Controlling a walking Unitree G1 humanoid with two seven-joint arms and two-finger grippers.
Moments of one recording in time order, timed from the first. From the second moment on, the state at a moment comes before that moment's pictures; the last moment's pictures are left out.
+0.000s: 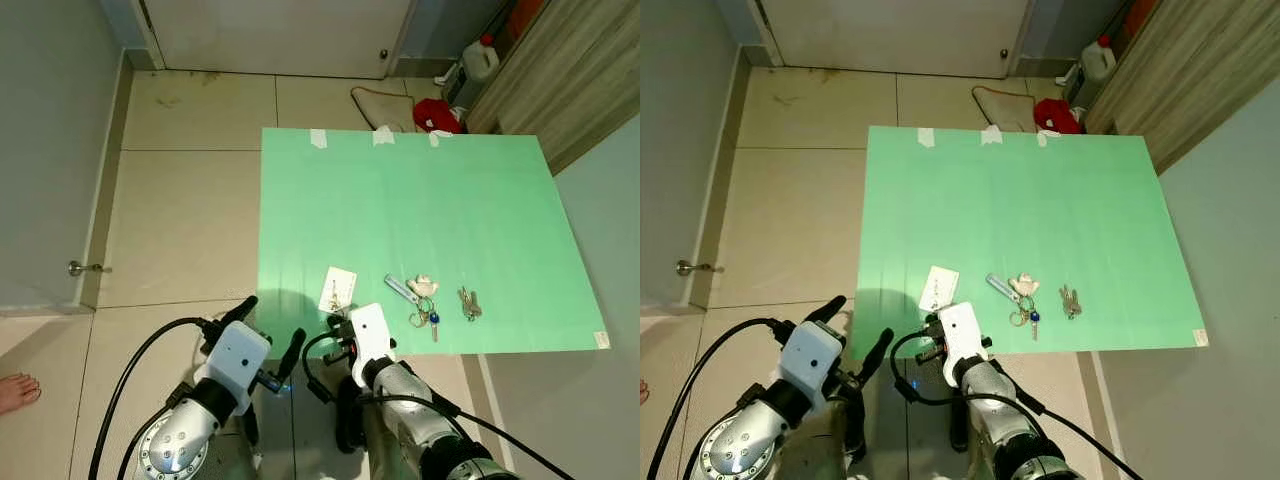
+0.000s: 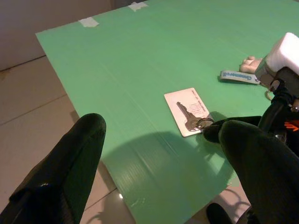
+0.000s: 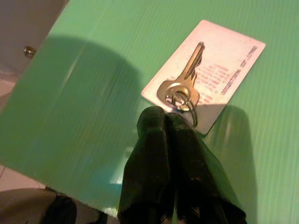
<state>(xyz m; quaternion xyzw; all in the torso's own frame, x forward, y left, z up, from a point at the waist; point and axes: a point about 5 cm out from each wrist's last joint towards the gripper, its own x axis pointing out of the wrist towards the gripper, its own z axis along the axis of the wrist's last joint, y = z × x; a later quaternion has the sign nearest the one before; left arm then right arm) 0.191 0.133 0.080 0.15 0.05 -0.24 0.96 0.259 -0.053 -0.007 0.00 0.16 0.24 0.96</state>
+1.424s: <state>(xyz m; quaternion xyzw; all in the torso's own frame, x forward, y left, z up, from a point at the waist) 0.185 0.115 0.037 0.17 0.10 -0.27 0.94 0.274 -0.058 0.009 0.03 0.13 0.26 0.96</state>
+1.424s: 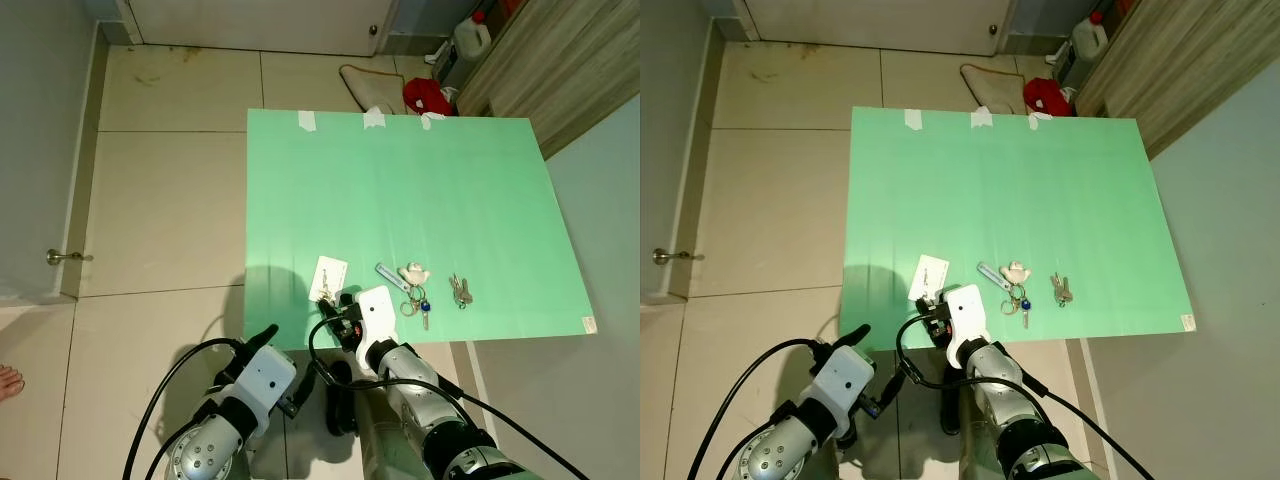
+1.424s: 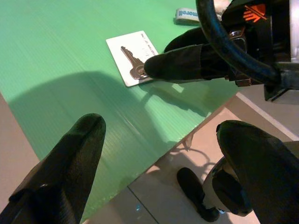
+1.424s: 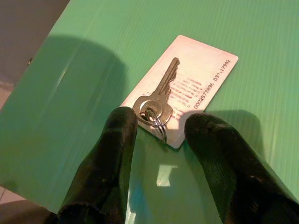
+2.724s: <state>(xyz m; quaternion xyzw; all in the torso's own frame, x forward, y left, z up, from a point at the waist) 0.182 0.120 0.034 0.17 0.11 -0.27 0.94 0.270 -0.044 0.007 0.03 0.14 0.26 0.95</state>
